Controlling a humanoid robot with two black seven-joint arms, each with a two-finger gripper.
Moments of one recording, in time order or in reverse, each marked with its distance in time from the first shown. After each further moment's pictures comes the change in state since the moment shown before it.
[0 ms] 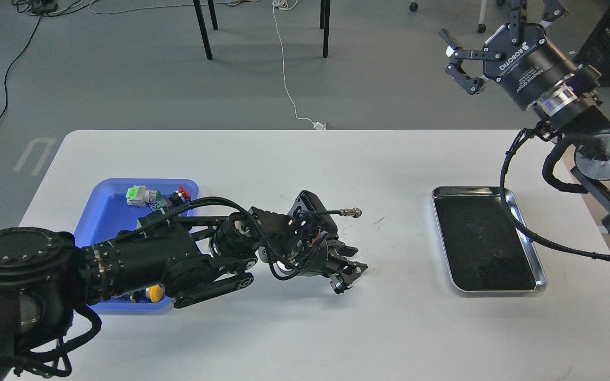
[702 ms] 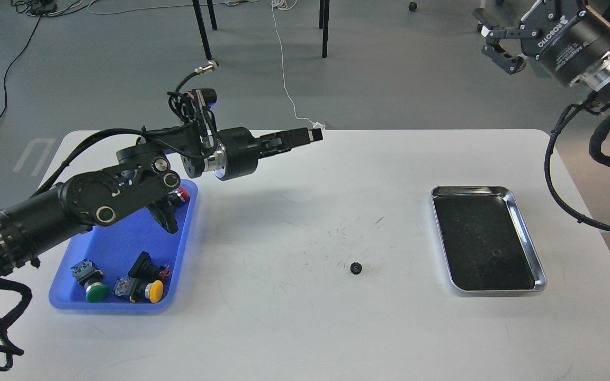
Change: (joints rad) left arm -0.016 0.351 -0.381 -0.008 -0.979 -0.061 -0.051; right arm 0.185 -0.119 -0.132 -0.023 -0.171 0.000 0.005
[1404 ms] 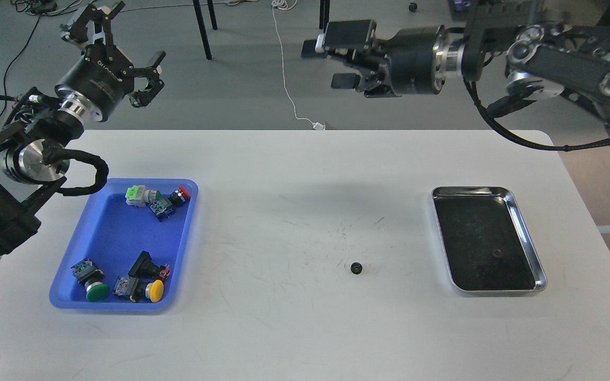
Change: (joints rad) left arm 0.127 0.165 -0.252 0.123 -1.056 -0.076 0.000; right arm 0.600 0.357 -0.891 0.018 -0.495 0.000 0.070
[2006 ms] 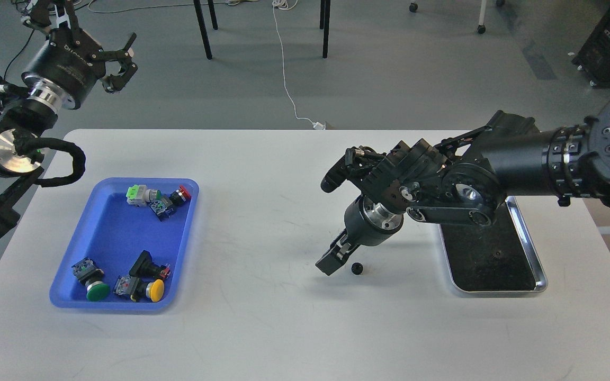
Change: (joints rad) left arm -0.001 0.041 -0.035 -0.001 0.003 -0.001 0.000; right arm -0.024 0.320 -0.501 0.061 -0.425 -0.113 0.002
